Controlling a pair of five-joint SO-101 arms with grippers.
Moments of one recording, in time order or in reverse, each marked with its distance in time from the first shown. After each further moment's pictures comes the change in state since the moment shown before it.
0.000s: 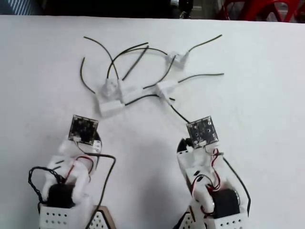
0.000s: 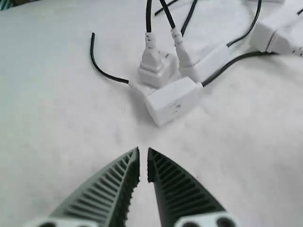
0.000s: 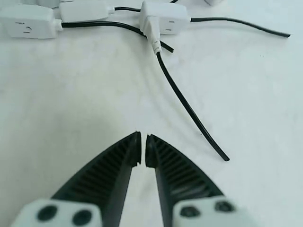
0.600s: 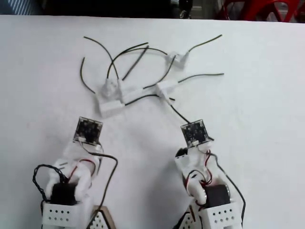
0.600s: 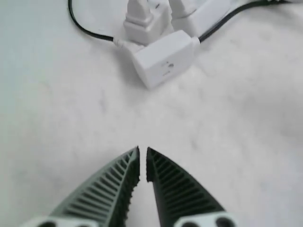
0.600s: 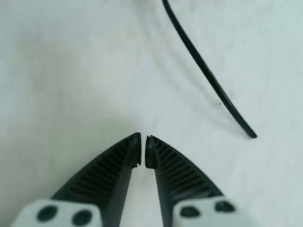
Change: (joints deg) left arm 0.0 0.1 5.0 3.3 -0.5; right arm 0.5 1.1 14.7 -6.2 0.0
